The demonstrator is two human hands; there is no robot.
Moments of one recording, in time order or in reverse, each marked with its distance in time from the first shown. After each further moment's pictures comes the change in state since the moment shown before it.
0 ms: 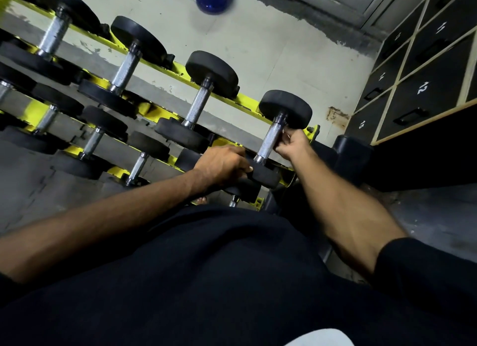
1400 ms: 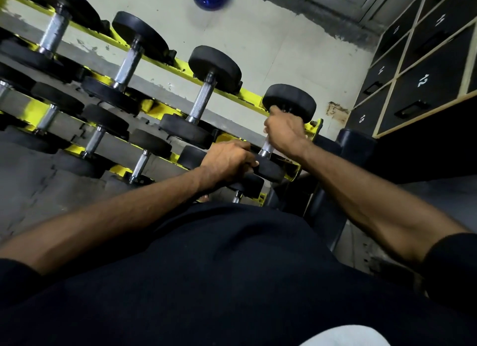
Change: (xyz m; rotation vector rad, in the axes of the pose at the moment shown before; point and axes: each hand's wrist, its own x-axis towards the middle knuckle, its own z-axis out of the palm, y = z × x) left_hand -0.003 0.001 0.001 -0.018 0.038 -0.019; right_hand -0.055 0.014 0.022 -2.243 0.024 -1.191
